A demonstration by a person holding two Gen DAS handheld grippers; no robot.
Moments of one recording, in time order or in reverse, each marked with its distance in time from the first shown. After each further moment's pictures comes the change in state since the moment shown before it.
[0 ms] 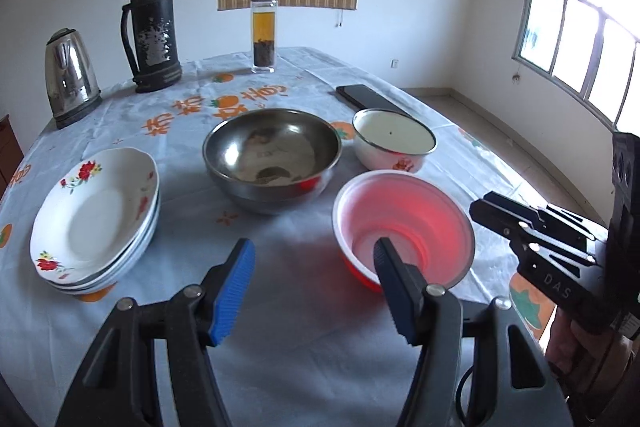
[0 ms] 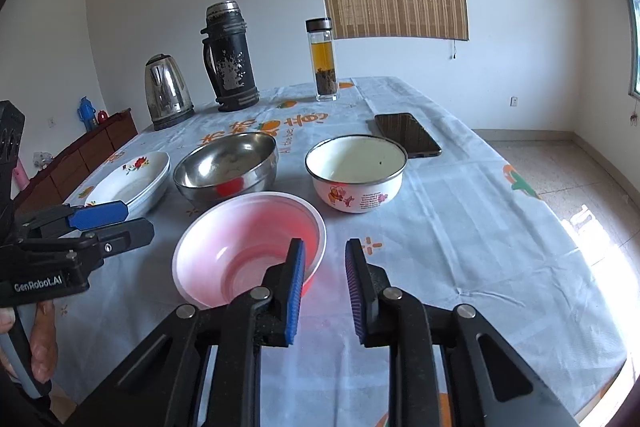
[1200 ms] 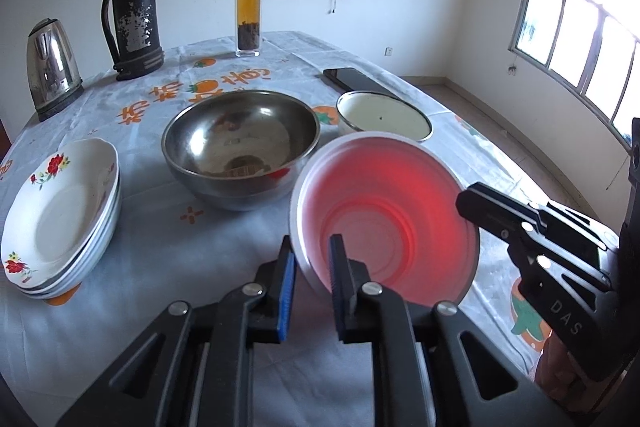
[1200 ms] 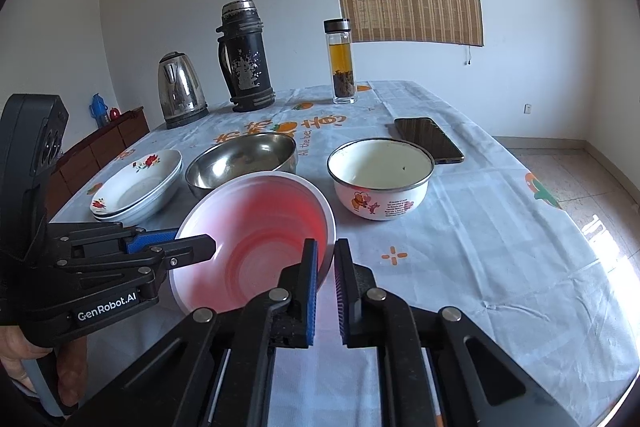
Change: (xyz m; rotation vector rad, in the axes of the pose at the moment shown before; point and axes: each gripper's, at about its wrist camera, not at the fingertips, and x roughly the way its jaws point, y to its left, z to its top) left arm 0.023 -0.011 0.001 -0.008 0.035 -0.031; right arm 0.005 0.013 0.000 -0.033 -0.037 0.048
